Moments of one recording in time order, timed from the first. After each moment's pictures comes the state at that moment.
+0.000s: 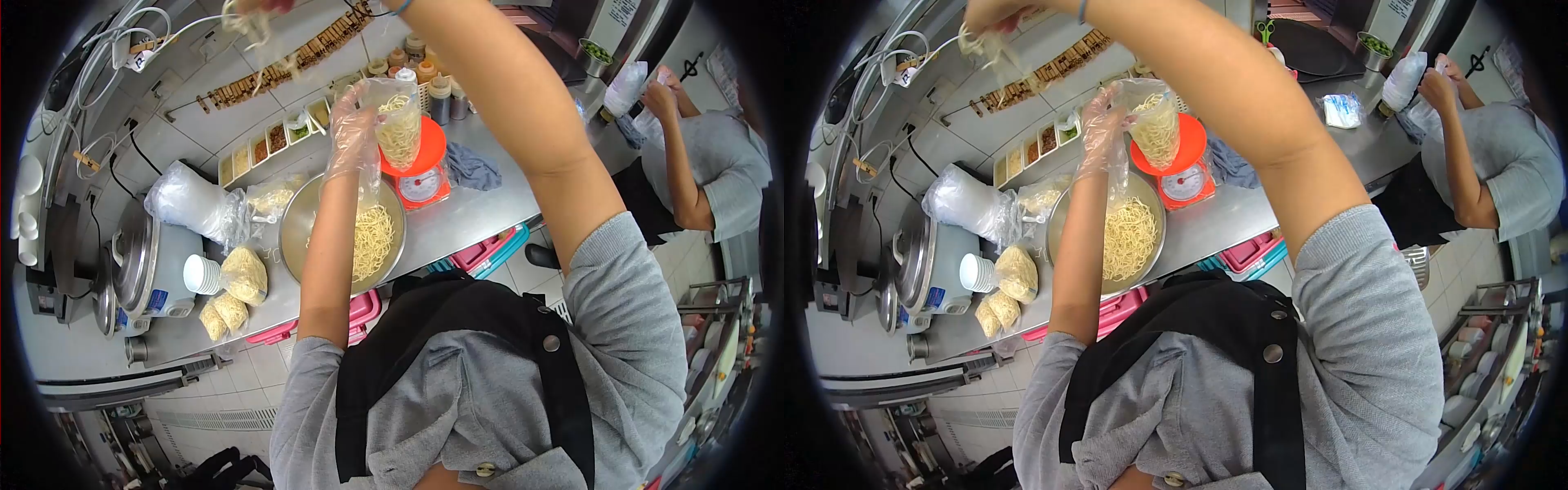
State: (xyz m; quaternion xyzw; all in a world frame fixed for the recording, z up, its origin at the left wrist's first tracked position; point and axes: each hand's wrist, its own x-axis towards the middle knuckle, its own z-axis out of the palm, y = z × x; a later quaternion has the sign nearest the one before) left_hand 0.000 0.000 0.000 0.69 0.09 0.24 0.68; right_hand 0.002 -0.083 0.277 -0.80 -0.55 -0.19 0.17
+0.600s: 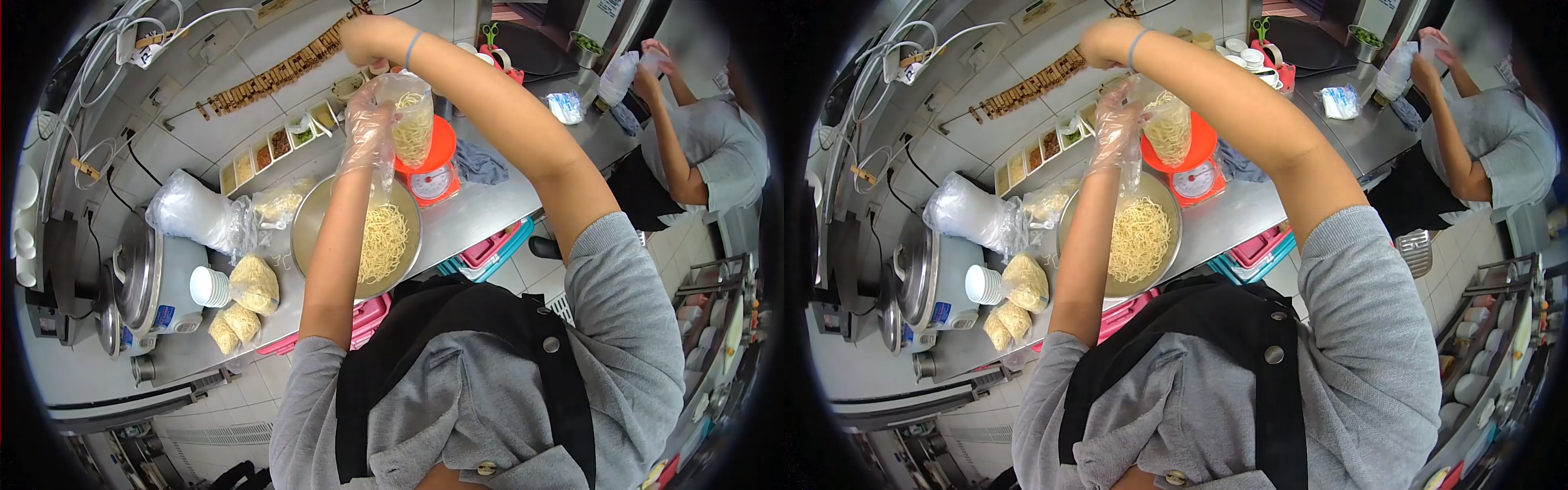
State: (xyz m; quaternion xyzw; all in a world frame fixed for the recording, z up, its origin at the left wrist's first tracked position) left_hand 0.003 0.006 -0.001 0.67 0.05 0.24 0.70; right_hand 0.065 -0.040 0.156 -0.92 -0.40 0.00 -0.01
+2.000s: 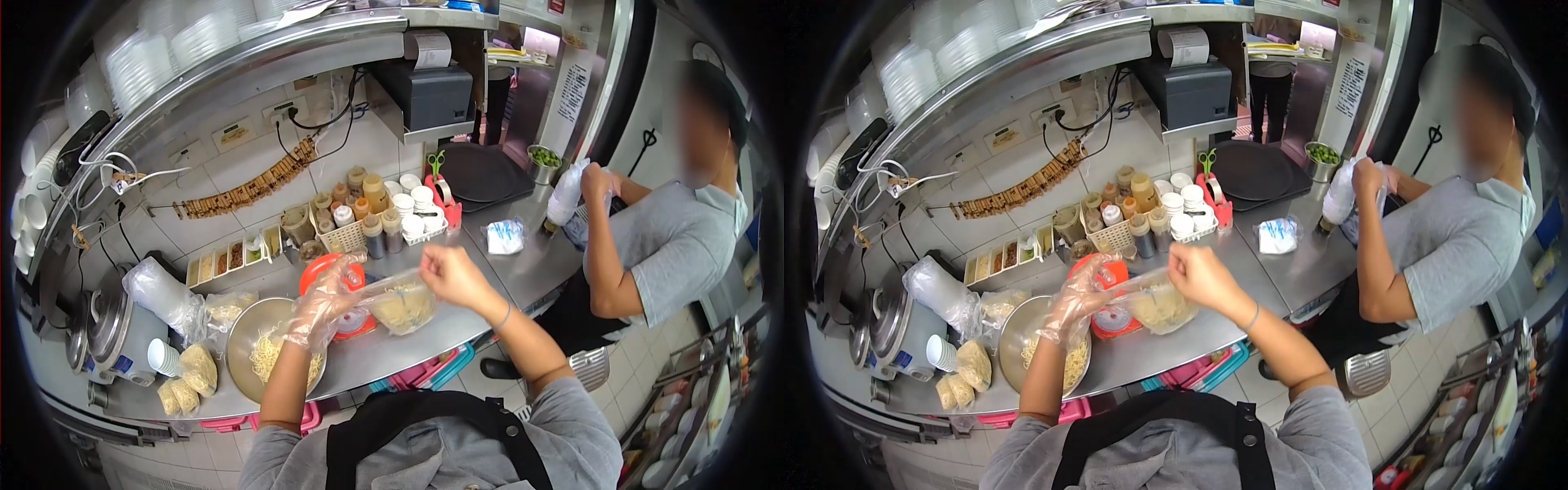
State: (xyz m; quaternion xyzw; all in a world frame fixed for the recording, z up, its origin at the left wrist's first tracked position) left_hand -0.026 -0.131 0.060 0.89 0.08 0.04 0.45; right_hand 0.075 -0.349 0.061 -0.79 -0.40 0.00 0.46
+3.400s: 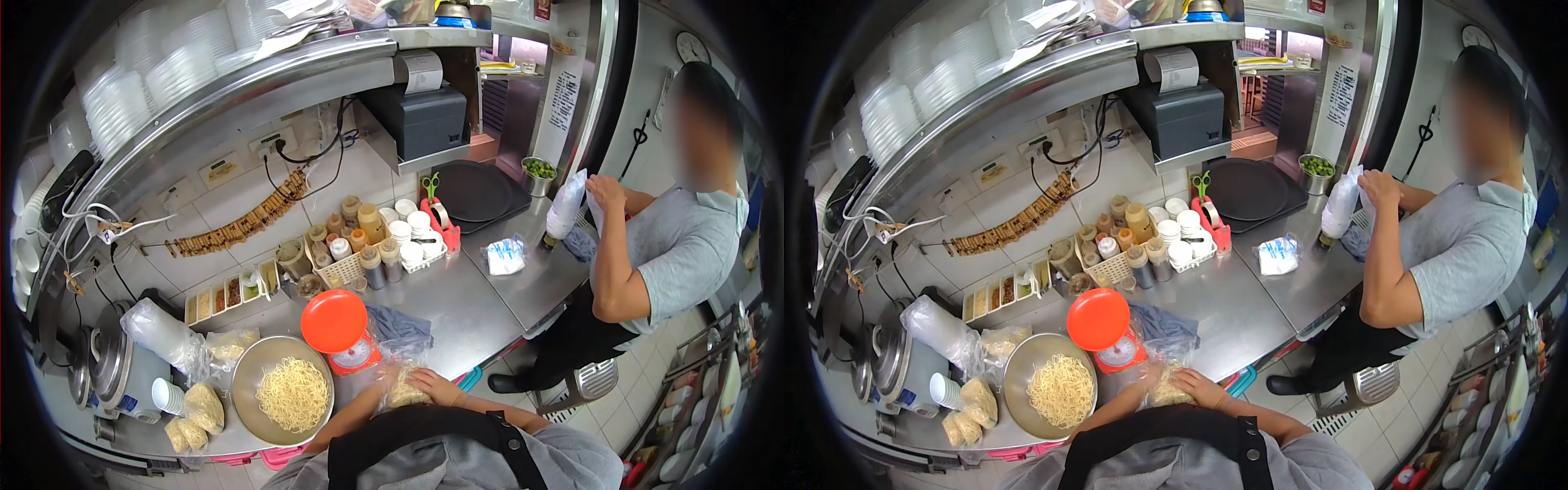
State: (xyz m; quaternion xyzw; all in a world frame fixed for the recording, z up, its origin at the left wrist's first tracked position) left_hand 0.026 -0.166 -0.334 0.49 0.35 -0.22 0.77; right_hand 0.016 -0.365 -0.235 -0.75 -0.57 0.00 0.33
